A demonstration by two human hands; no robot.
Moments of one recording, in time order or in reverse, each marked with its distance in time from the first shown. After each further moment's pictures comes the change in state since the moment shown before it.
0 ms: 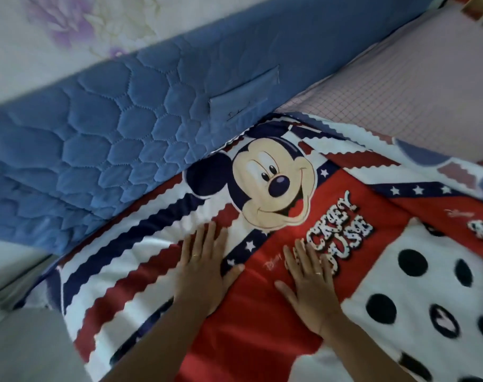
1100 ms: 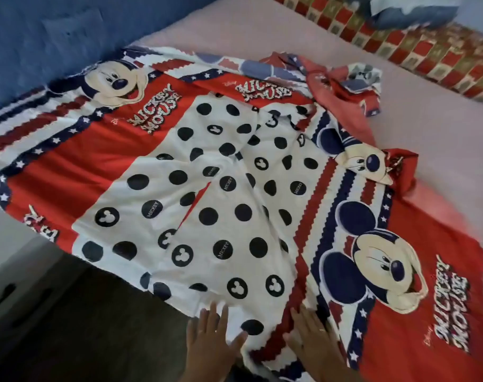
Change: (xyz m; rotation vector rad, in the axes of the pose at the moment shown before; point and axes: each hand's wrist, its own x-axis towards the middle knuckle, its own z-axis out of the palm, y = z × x) left_hand -0.554 0.348 0.132 -0.236 -0.405 0.122; right_hand -0.672 0.149 0.112 0.222 -0.437 0.517
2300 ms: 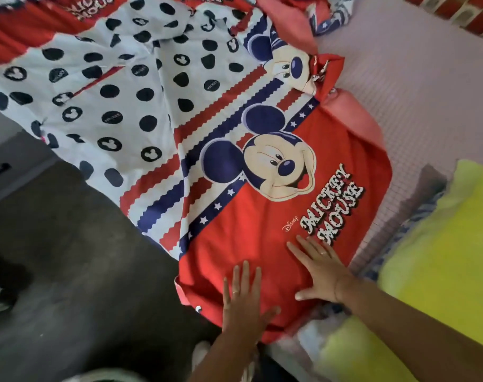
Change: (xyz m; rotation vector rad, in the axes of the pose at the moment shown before) left_hand -0.128 0.395 0.296 -0.019 0.063 -0.010; right_hand -0.047 0.429 0.037 -0.363 0.007 -0.493
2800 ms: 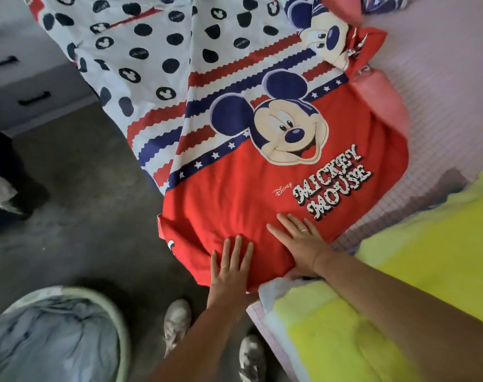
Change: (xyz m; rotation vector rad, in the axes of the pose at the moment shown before) left_hand -0.038 0.056 0.065 0.026 0.176 -0.103; right_hand -0.002 0.020 0.033 -0.261 -0.015 -0.245
